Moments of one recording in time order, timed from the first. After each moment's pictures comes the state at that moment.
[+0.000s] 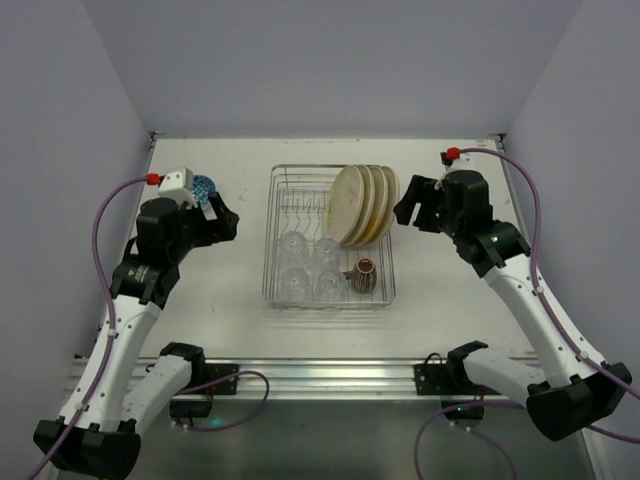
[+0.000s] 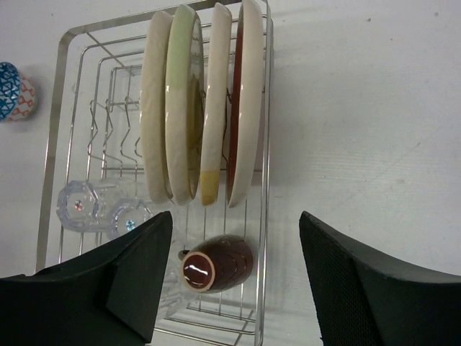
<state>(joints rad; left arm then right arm) -0.16 0.86 0.94 -0.50 0.05 -0.35 0.34 1.05 1.11 -0.60 0.06 0.46</state>
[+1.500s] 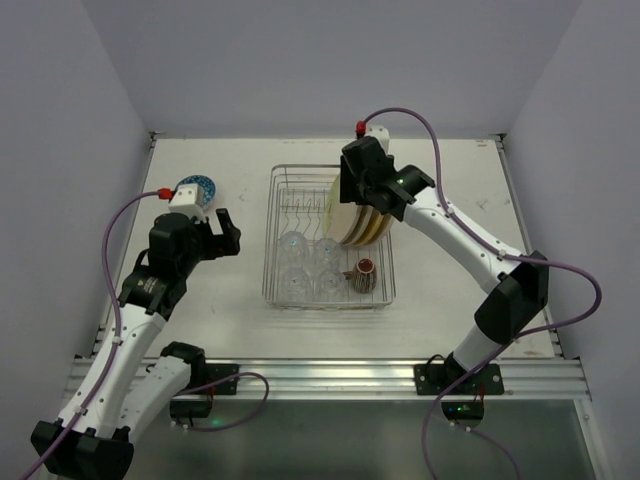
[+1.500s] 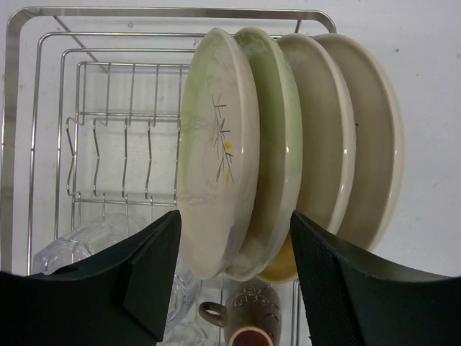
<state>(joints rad) -0.25 0.77 0.77 -0.47 -0.08 -0.30 0.67 1.66 1.63 -0.75 0.45 0.48</state>
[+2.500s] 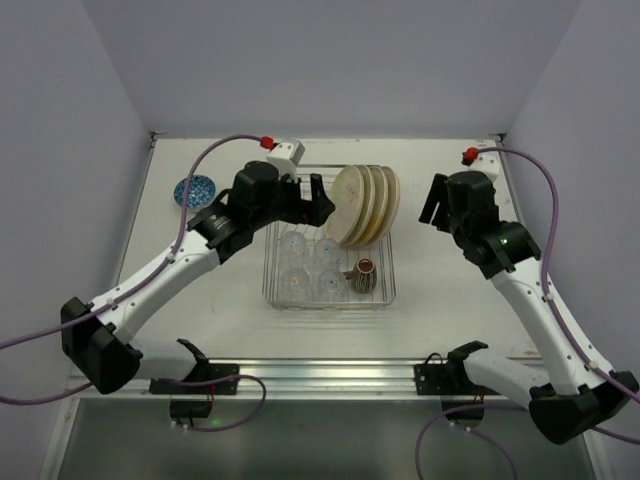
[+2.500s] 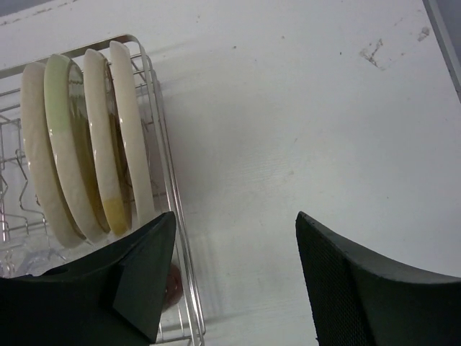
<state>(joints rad) -0.64 1.24 1.17 -0.35 0.03 -0.41 0.40 1.11 1.24 -0.75 0.45 0.46</state>
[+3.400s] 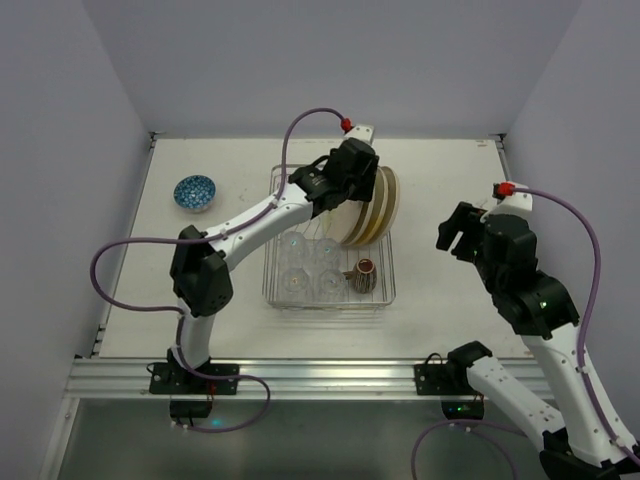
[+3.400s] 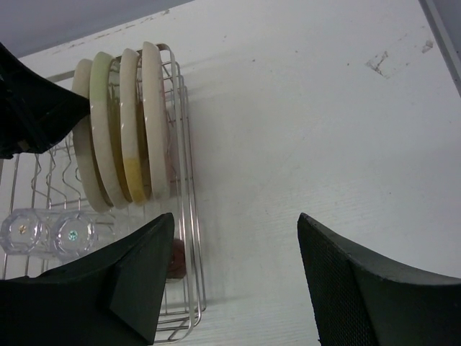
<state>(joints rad) -0.82 1.98 1.90 -0.55 -0.35 -0.41 0.39 0.72 1.07 -0.79 0.39 0.44</state>
